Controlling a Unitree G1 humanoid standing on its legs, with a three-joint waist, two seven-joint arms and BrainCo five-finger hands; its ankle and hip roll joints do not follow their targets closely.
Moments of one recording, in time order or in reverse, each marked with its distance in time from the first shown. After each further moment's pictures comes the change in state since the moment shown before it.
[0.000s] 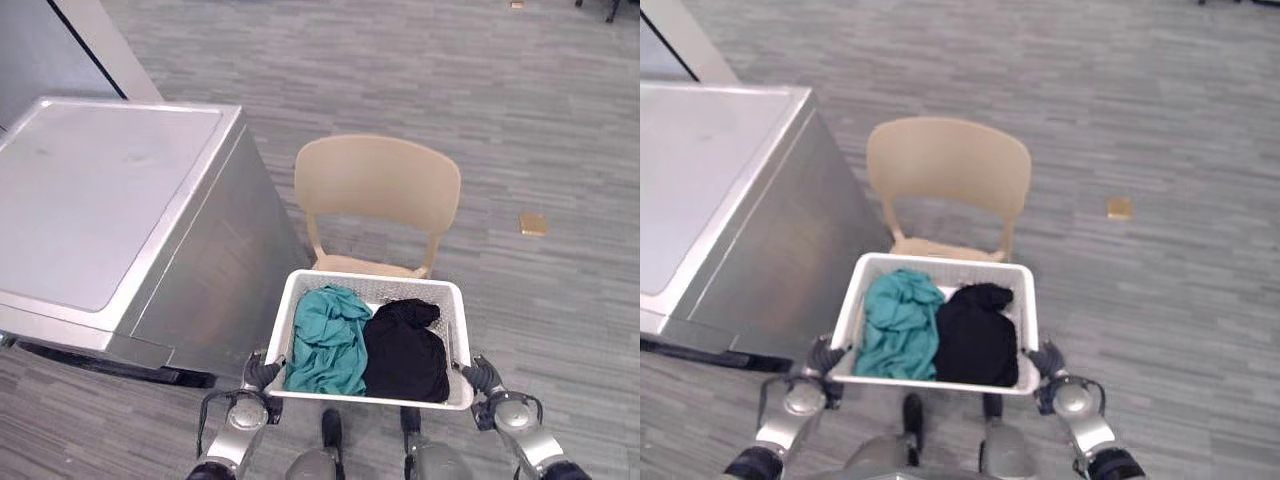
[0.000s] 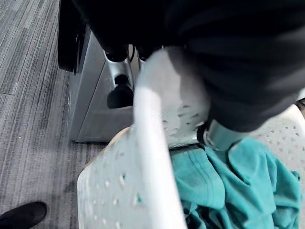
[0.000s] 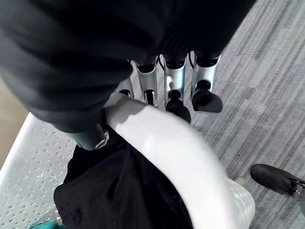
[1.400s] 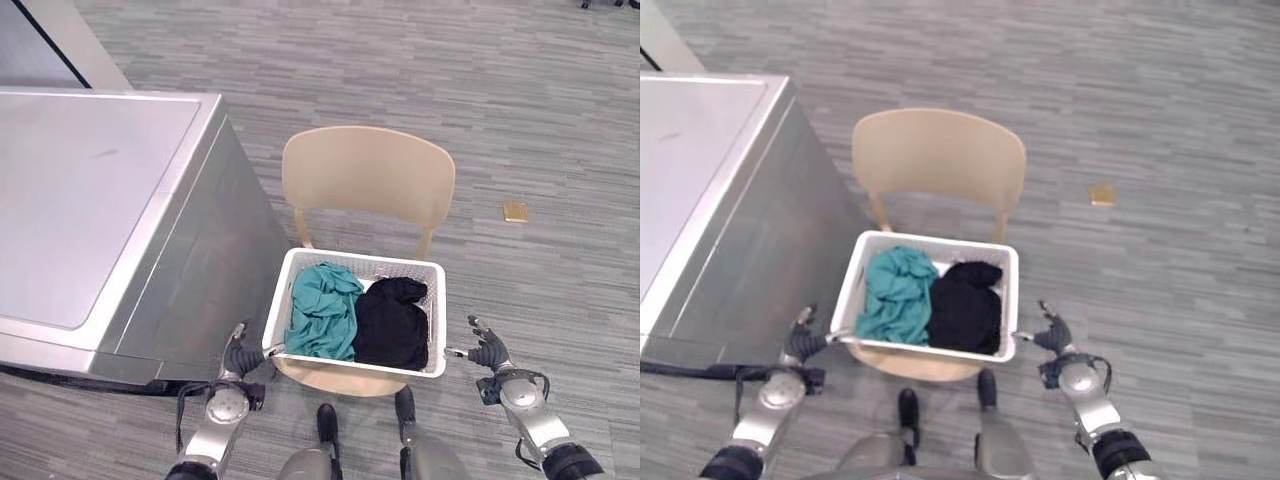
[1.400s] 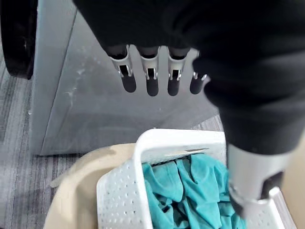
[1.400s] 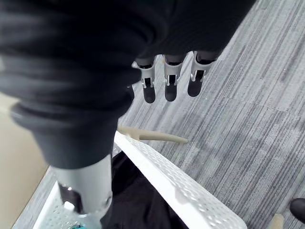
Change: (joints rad) left arm 0.075 0.056 0.095 -0.116 0.030 -0.049 -0.037; right arm -0.014 -0.034 -0.076 -0.050 -0.056 -0.053 -0.004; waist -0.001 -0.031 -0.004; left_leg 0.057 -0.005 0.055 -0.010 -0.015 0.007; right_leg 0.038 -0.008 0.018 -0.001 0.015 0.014
